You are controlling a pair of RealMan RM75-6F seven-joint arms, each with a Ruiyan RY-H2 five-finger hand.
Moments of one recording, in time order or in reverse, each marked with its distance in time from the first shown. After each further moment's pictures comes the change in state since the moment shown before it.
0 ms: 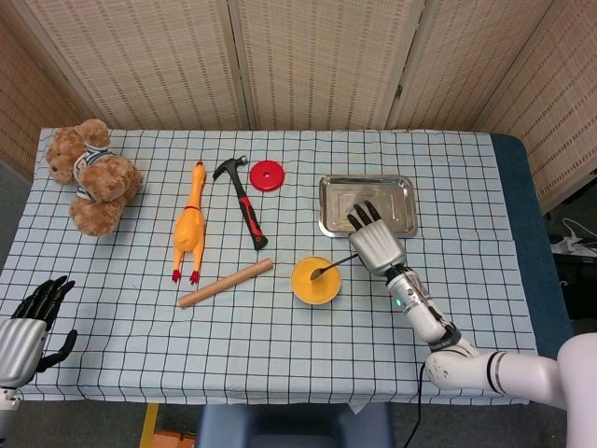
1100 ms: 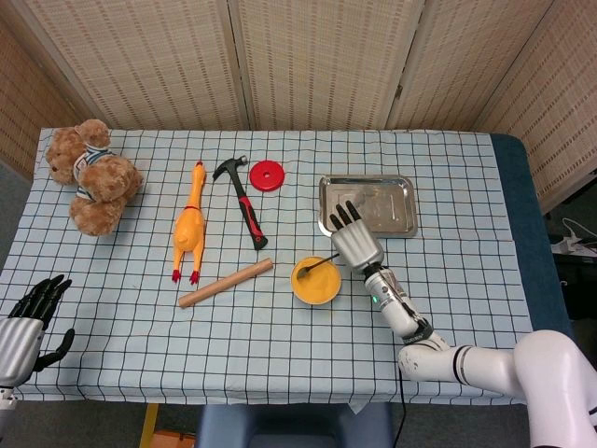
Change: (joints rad) left arm 0.001 0.005 -0.003 0.006 -0.003 0.005 -0.019; right arm 0.067 -0.172 0.022 0.180 0.058 -0.030 -0.102
